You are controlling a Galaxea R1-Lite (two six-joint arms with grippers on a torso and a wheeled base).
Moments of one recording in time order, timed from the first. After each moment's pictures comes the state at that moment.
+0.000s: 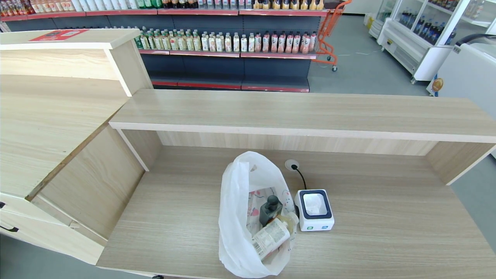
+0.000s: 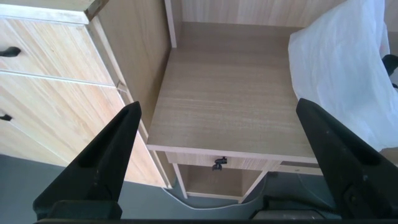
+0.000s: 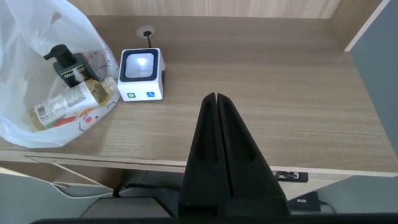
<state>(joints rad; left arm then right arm) 0.00 0.00 0.00 0.00 0.01 0.01 0.00 0.00 0.00 0.02 0.01 -0.03</state>
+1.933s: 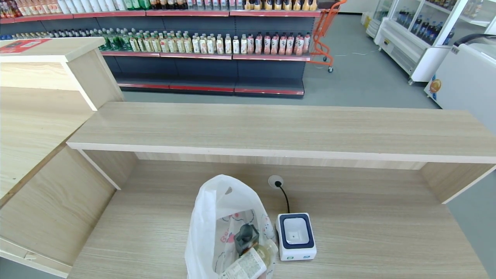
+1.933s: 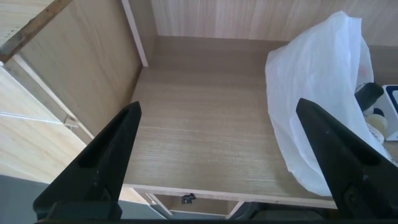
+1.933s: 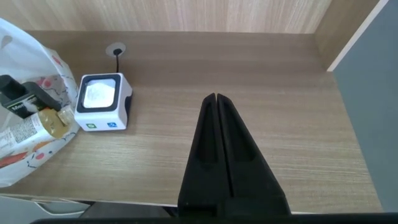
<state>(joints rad) 0.00 0.00 0.00 0.00 0.01 0.01 0.00 0.00 0.00 0.02 0.01 -0.03</state>
